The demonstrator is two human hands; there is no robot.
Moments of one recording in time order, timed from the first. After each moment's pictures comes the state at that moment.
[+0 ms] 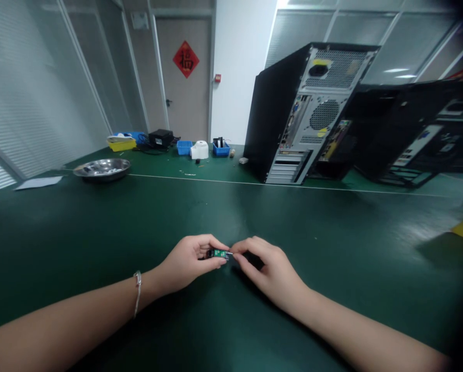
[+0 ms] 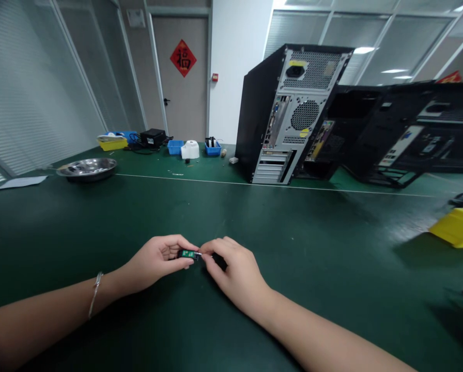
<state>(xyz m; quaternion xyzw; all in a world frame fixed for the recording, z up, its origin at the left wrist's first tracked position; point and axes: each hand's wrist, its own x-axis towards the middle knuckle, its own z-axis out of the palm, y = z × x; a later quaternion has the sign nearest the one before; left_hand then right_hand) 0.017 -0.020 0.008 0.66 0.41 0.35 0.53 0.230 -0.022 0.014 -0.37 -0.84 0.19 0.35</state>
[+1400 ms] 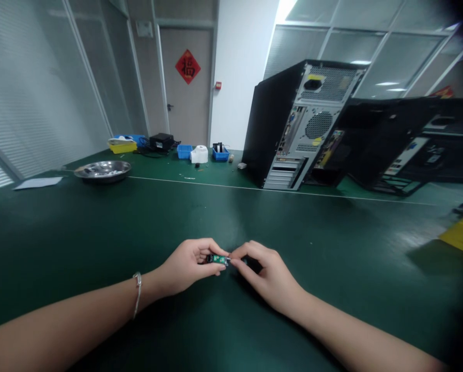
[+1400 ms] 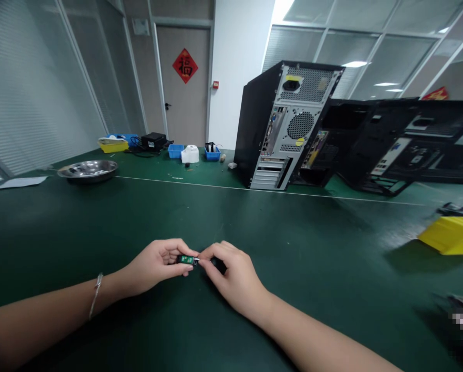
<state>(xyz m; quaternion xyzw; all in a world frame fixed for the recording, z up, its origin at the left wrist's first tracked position) 0.019 -0.023 0.007 0.63 0.39 0.36 0.57 0.232 -0.023 0.011 -0.36 -0.82 0.25 0.36</state>
